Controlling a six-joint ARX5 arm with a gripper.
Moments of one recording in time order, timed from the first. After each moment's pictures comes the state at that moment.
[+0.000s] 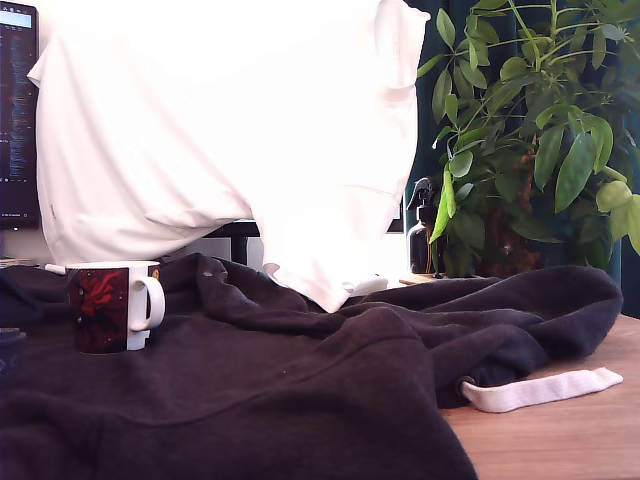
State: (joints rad) arm -0.20 1.14 0.01 0.78 0.12 -0.08
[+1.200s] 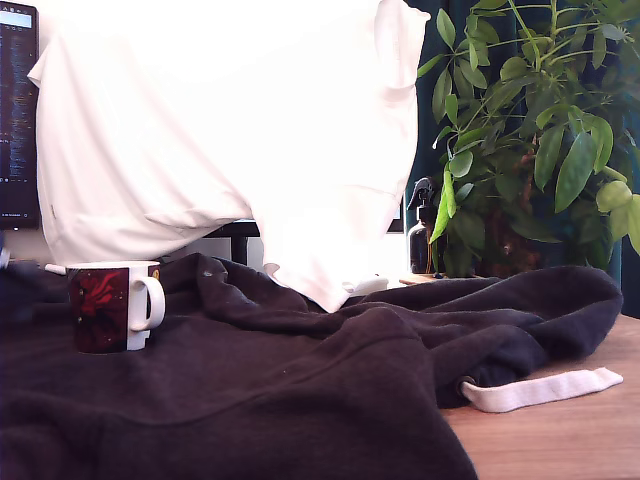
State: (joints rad) arm -0.20 1.37 0.03 1.14 0.15 -0.08
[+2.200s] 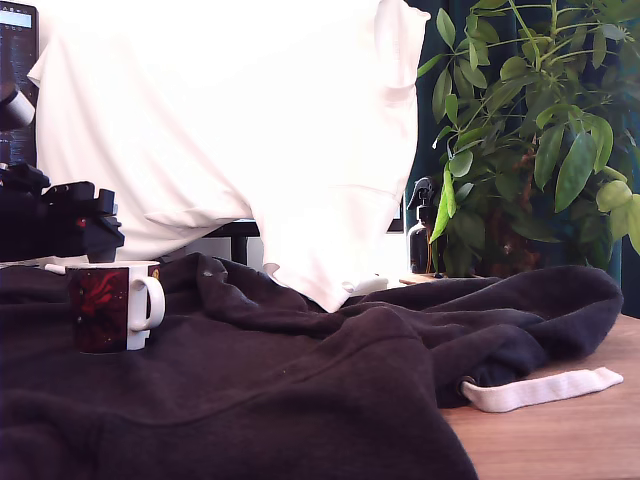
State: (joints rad) arm -0.20 1.59 0.42 0.99 0.16 -0.07
